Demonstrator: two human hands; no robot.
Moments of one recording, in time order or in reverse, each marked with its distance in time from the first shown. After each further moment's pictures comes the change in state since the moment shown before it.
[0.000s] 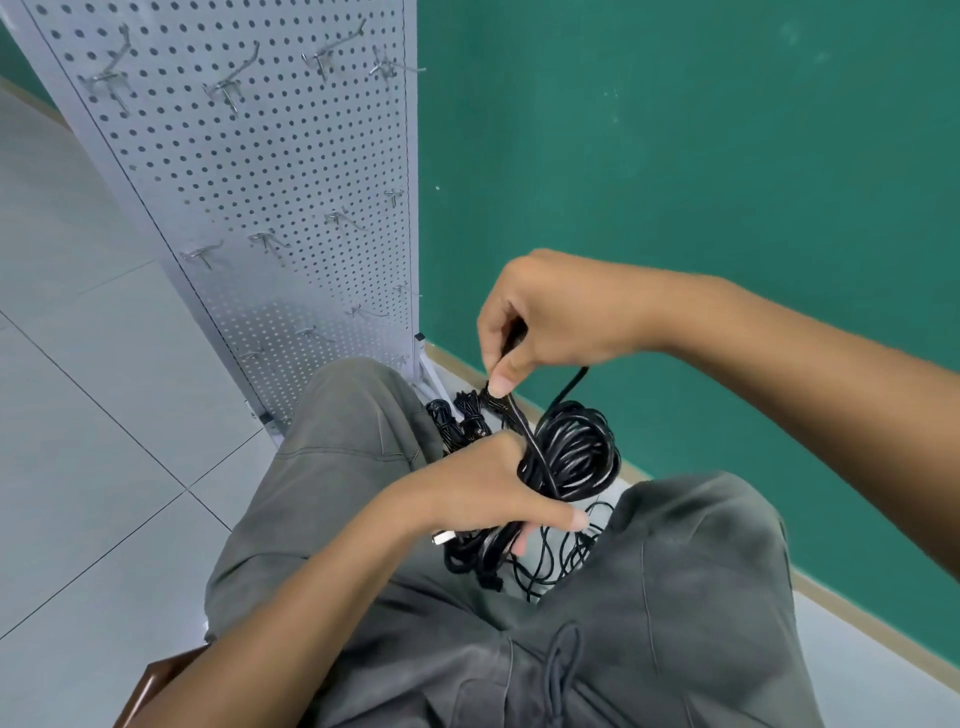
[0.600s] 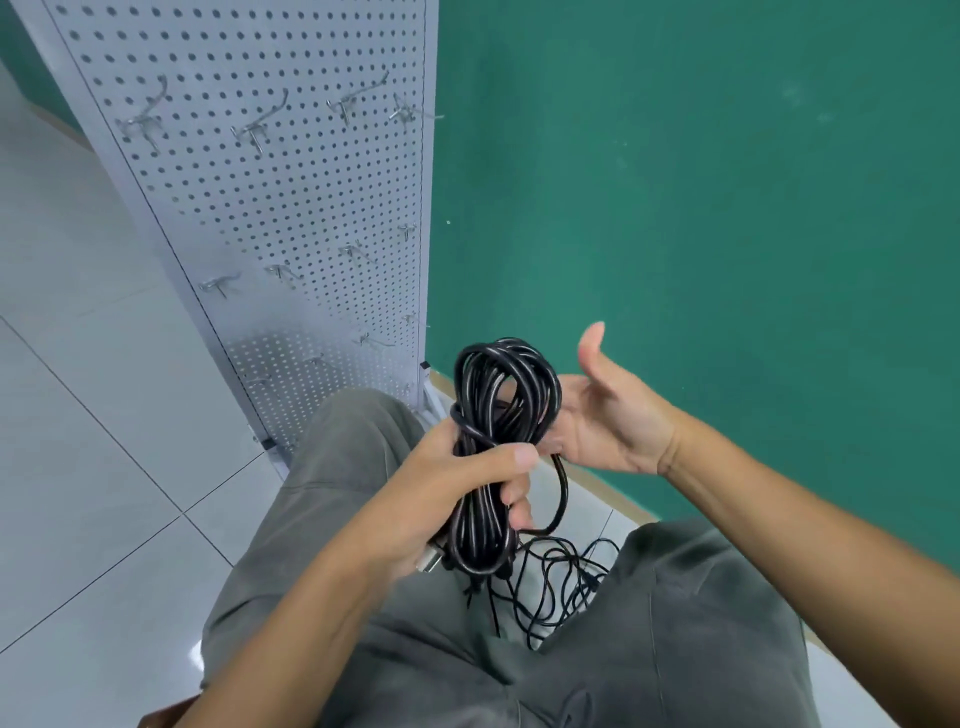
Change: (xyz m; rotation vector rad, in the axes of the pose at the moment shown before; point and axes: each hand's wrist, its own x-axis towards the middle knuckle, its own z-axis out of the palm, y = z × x) left_hand -0.026 0.005 -0.019 -0.756 0.224 0.317; right_hand -0.004 0.063 0.080 1.455 -0.180 -0.023
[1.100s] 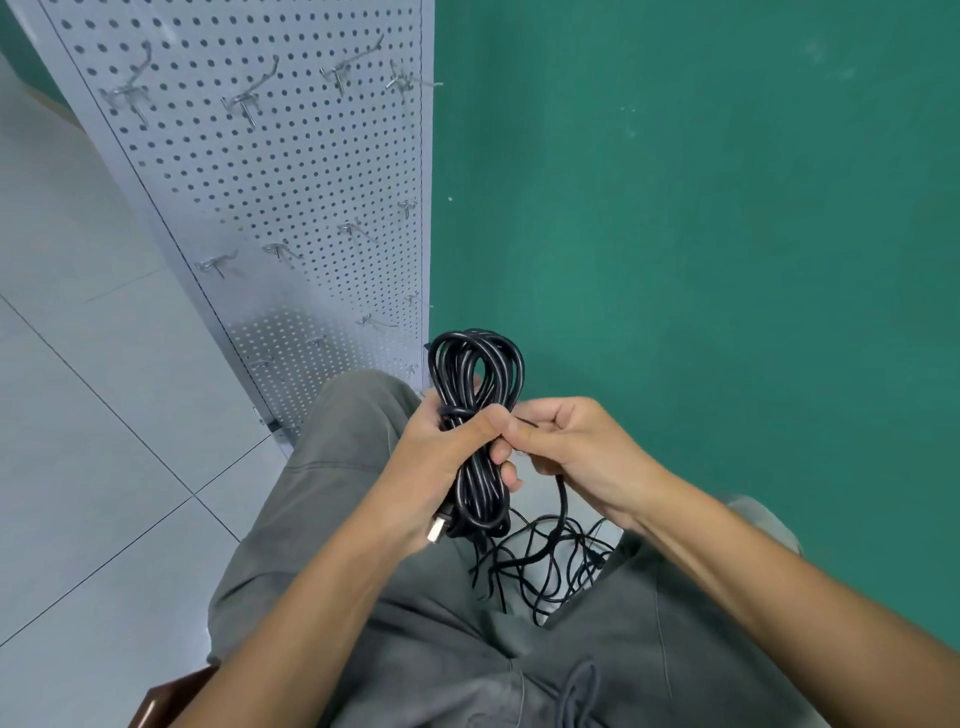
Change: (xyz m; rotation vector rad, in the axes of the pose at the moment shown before) left_hand 0.014 -0.027 -0.015 -0.067 0.288 0.033; right_hand -0.006 0.039 0.047 -0.214 0.491 -0.203
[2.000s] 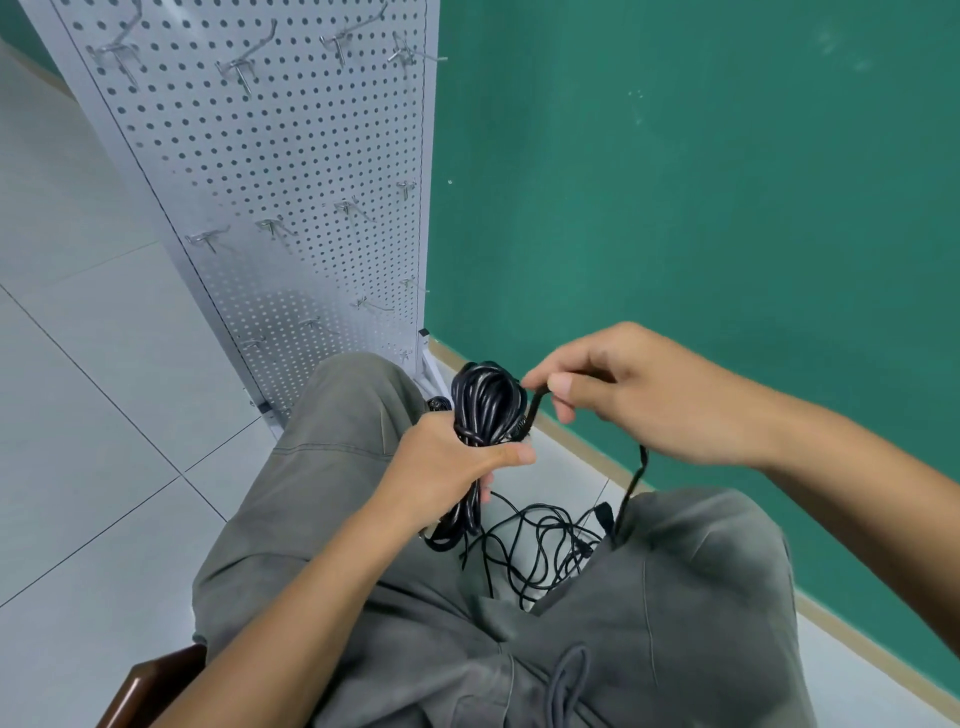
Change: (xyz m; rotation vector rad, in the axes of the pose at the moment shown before) left_hand 0.008 -0.018 -0.005 0.710 0.115 -0.088; right_hand -0.017 -0.082 -0.023 -0.873 -0.062 -0.015
